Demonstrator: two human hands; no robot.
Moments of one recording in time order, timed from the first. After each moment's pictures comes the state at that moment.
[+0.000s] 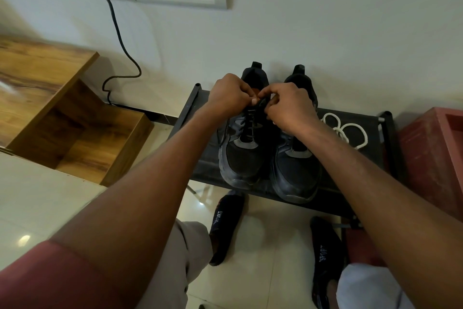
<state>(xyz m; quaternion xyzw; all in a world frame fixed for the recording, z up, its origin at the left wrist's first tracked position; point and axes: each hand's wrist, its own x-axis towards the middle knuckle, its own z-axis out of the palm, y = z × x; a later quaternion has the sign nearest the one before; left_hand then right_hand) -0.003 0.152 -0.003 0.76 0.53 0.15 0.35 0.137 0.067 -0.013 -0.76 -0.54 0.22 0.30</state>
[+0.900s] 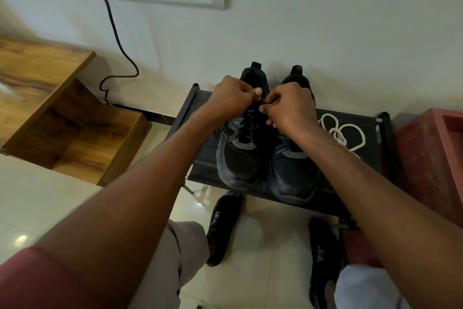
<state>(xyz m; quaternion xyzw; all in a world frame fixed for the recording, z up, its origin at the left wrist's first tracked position) -0.002 0.146 -0.003 0.74 0.52 0.15 0.41 0.134 0.061 -0.008 -0.78 -0.50 0.21 0.32</state>
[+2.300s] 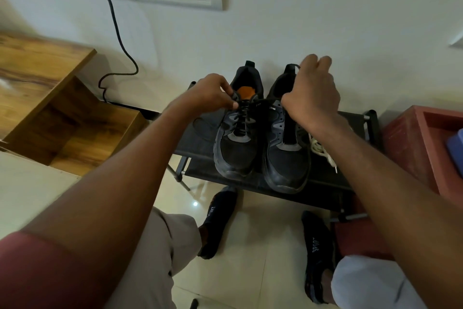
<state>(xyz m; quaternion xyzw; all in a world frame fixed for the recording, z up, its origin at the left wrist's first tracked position) -0.039 0.159 0.005 0.76 0.53 0.08 0.37 0.153 0.040 0.031 -0.86 -0.48 0.05 0.17</state>
